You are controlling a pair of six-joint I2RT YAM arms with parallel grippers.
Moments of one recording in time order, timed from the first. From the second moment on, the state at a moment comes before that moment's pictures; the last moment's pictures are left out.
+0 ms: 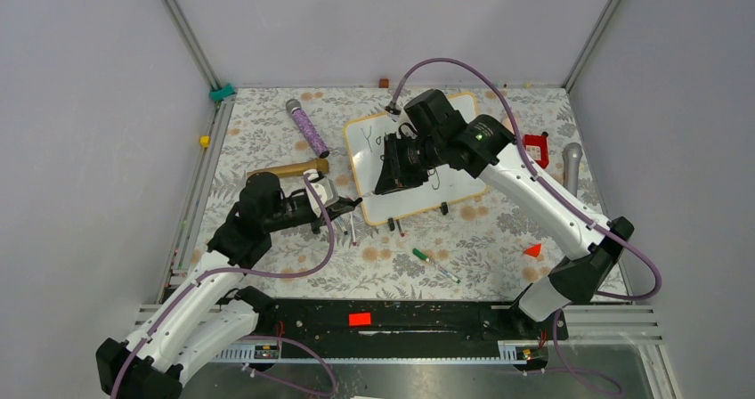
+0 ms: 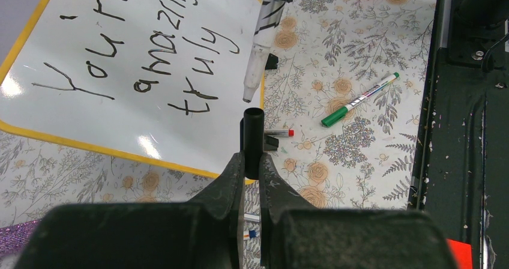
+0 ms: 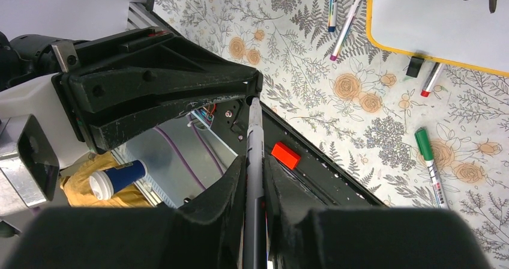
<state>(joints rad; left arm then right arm) -0.49 0.77 0.65 -0.16 0.68 0.36 0.80 1.57 1.76 -1.03 -0.34 0.60</state>
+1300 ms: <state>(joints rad) -0.54 0.86 0.70 -0.25 0.66 0.40 0.87 1.74 1.87 -1.14 -0.27 0.60</state>
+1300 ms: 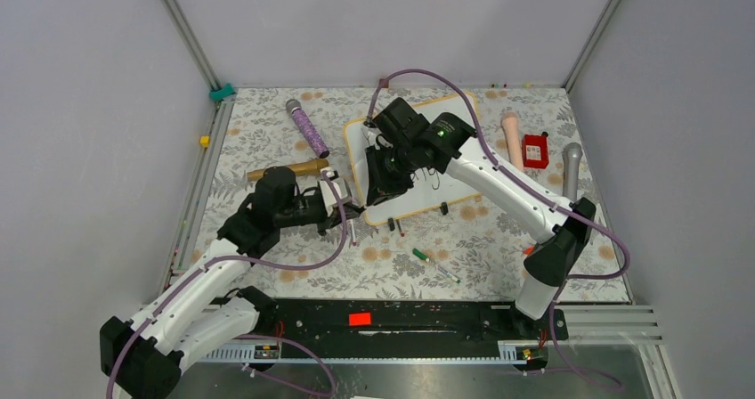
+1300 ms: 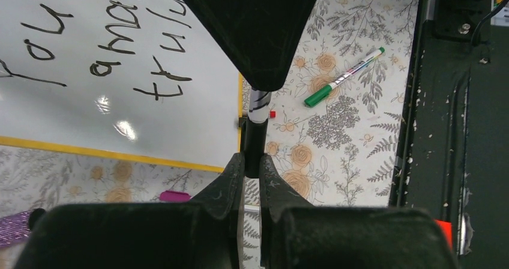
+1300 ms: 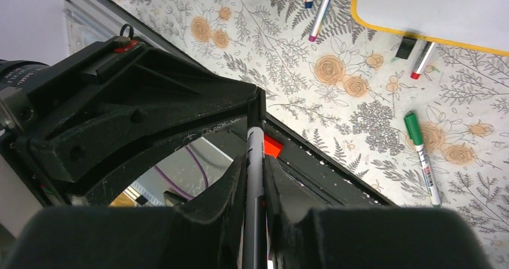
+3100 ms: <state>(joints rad) -0.66 0.63 0.61 -0.17 -0.02 -0.31 0.75 1.22 1.08 -0.99 0.21 0.59</state>
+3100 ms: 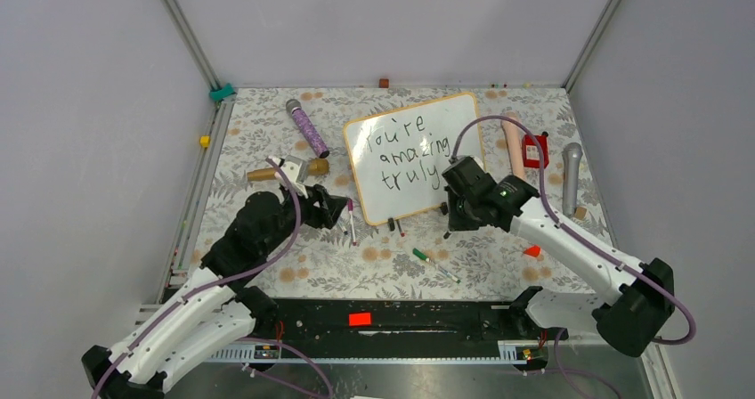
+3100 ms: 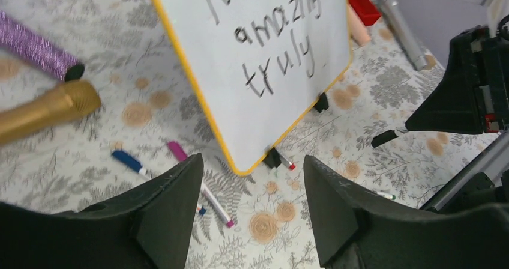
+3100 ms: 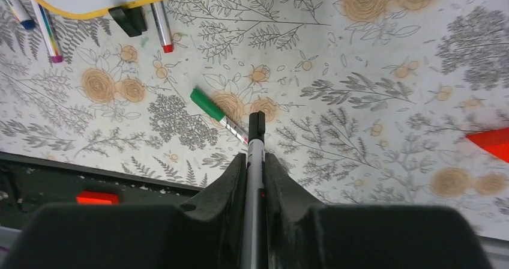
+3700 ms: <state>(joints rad) -0.55 0.72 0.64 -0.32 -0.08 -0.41 0.52 1.15 0.89 -0.64 -0.06 0.73</state>
